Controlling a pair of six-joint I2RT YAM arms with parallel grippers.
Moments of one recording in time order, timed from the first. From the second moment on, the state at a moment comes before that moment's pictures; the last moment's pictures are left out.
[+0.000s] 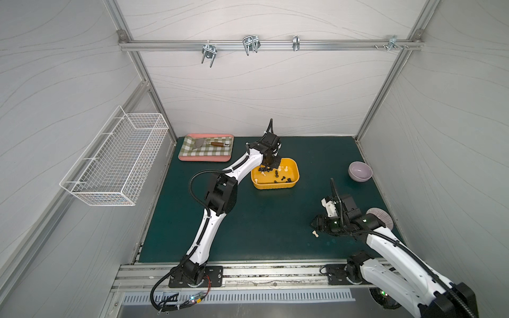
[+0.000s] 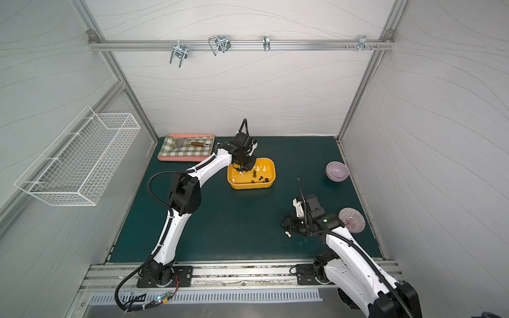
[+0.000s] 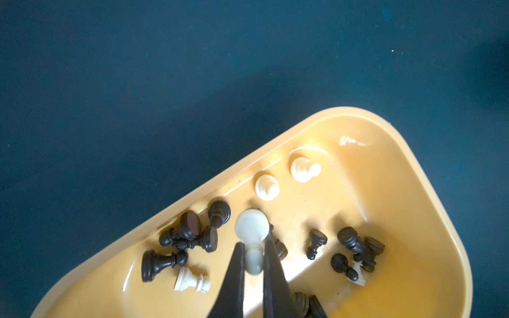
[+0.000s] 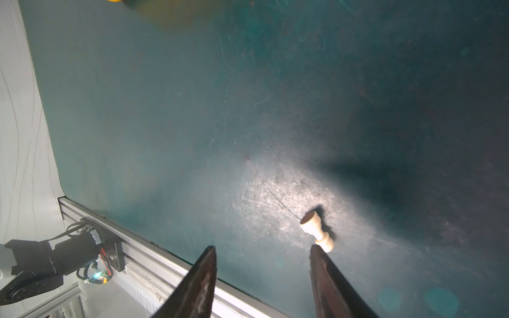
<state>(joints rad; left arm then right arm) -0.54 2.39 2.17 -0.79 0.08 -0.12 0.44 0.83 0.49 -0.73 -0.36 0.55</state>
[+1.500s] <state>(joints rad) -0.53 1.92 1.64 -0.63 0.15 -0.13 0.74 1.05 0.56 -0.78 -0.03 0.61</state>
